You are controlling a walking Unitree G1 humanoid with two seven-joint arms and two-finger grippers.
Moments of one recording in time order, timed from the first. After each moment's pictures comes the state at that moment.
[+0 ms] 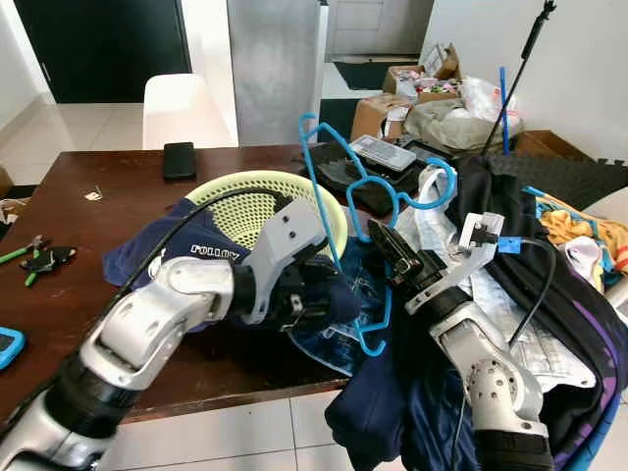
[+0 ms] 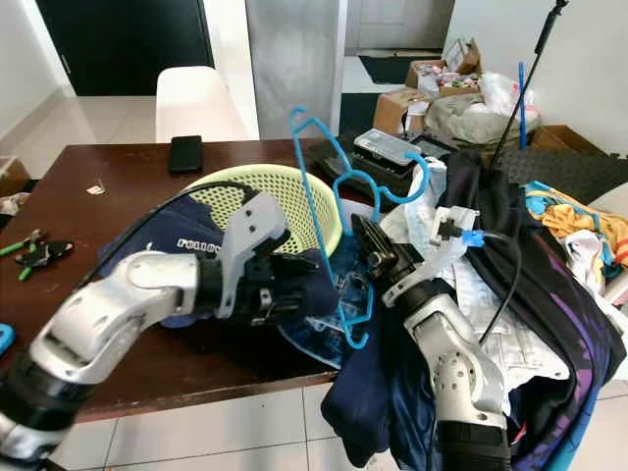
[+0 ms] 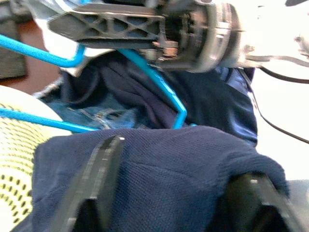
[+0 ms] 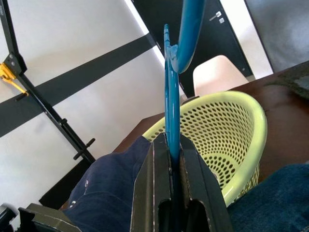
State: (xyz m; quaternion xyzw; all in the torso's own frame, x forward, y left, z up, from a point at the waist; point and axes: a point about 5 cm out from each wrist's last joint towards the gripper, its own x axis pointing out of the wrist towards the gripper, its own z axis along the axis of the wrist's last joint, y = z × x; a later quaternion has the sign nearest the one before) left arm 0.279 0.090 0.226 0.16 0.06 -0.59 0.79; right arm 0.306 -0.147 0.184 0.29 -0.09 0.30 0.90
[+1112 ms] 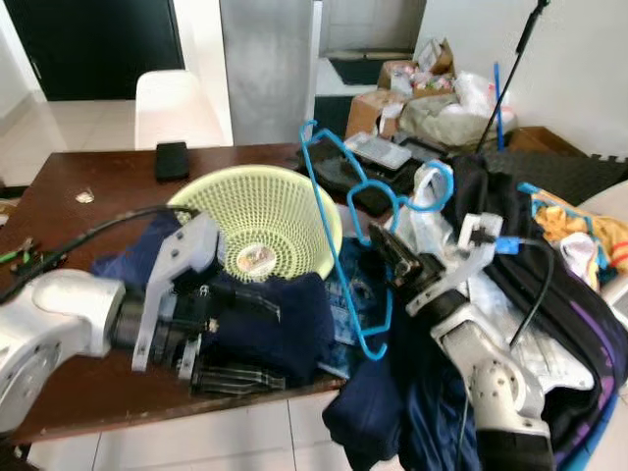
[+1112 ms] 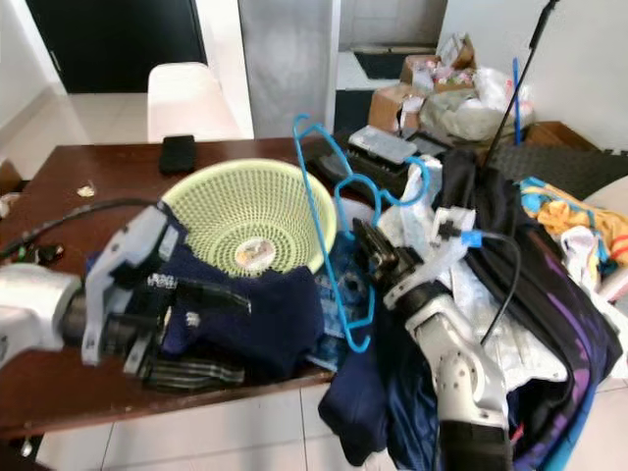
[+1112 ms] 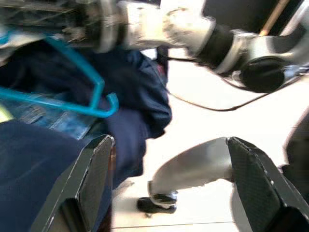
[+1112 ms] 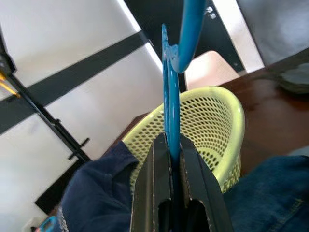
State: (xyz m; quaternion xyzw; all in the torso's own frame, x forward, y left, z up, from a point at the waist) left arm 0.224 0.160 0.247 0.12 0.10 -0.66 0.73; right arm 0.307 -0.147 0.181 0.30 -0.07 0.30 0.90
